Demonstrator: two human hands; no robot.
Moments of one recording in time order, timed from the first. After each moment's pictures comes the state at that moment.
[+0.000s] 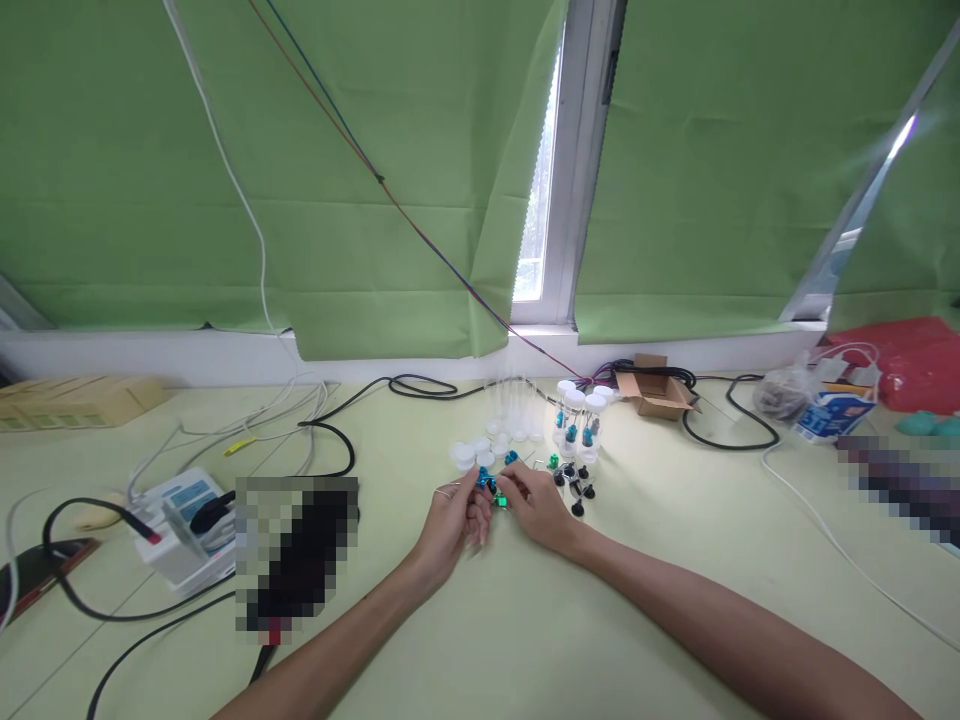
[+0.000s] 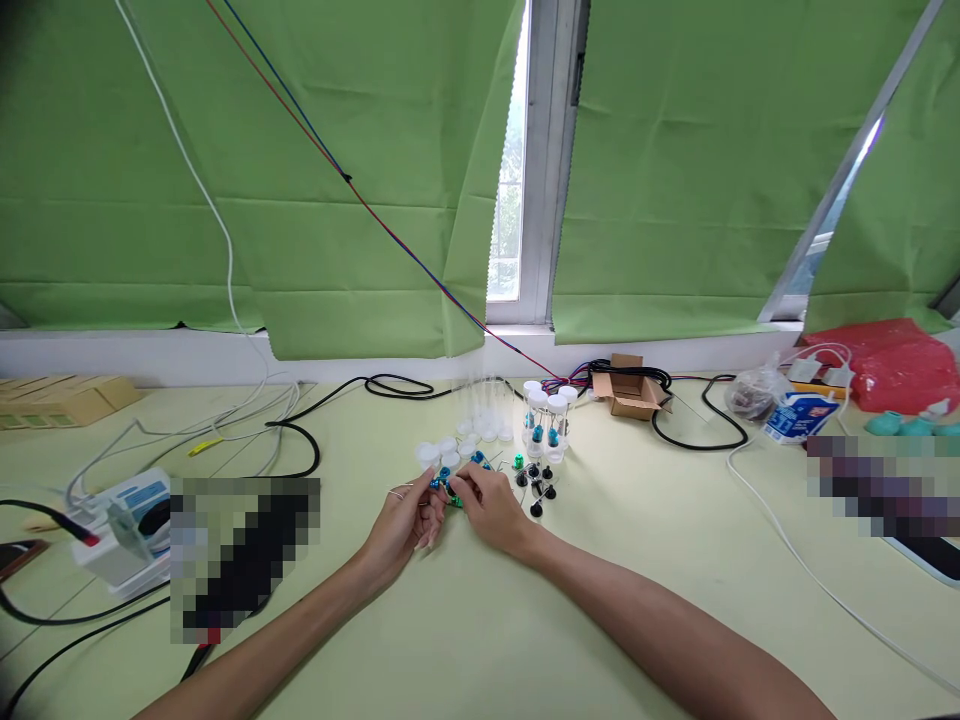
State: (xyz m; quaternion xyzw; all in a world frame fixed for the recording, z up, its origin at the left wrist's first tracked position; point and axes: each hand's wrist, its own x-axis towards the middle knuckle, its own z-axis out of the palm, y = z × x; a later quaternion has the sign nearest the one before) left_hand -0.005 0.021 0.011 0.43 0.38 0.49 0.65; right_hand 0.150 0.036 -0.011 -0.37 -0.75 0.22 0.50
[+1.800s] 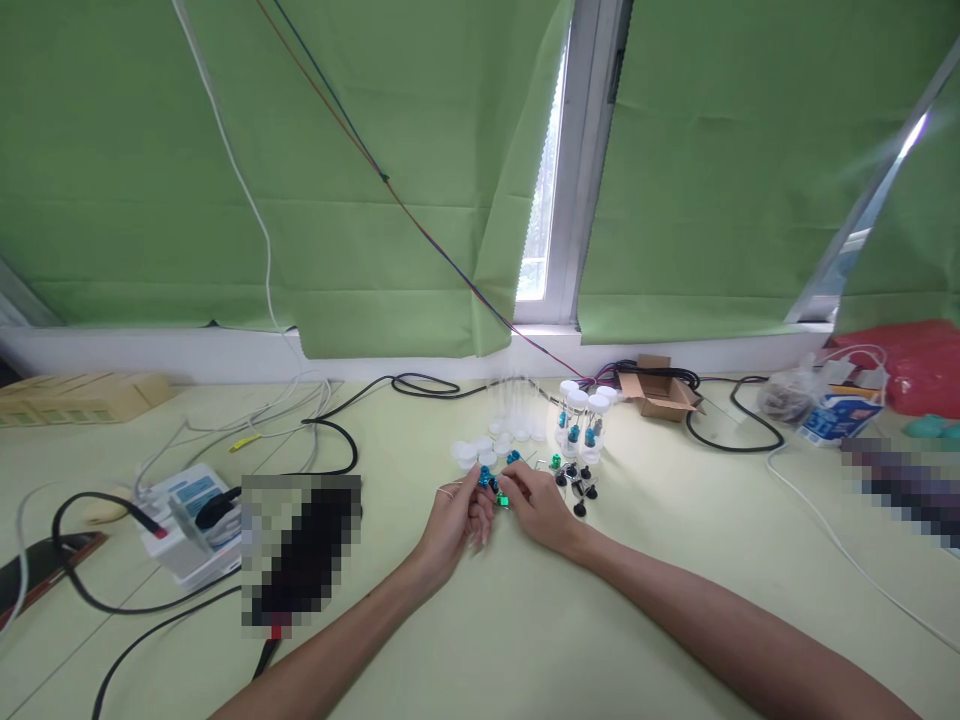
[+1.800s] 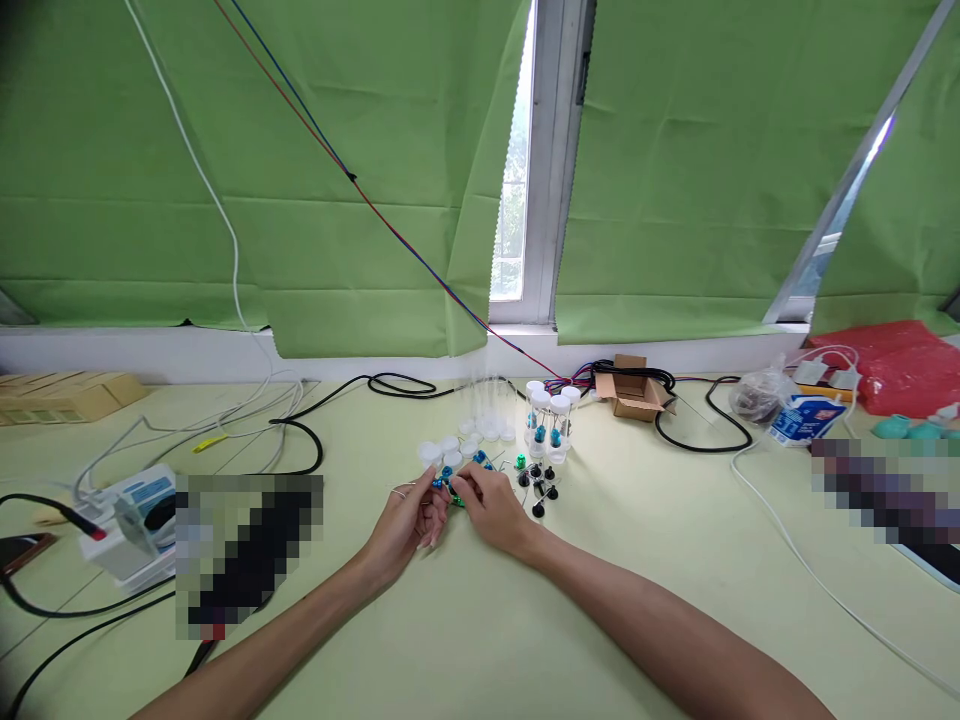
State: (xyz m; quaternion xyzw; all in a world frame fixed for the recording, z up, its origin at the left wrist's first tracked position) left_hand -0.004 0.022 0.009 0.43 0.38 0.49 0.66; right_hand 0.150 0.035 -0.009 -0.37 -0.75 0.23 0.49
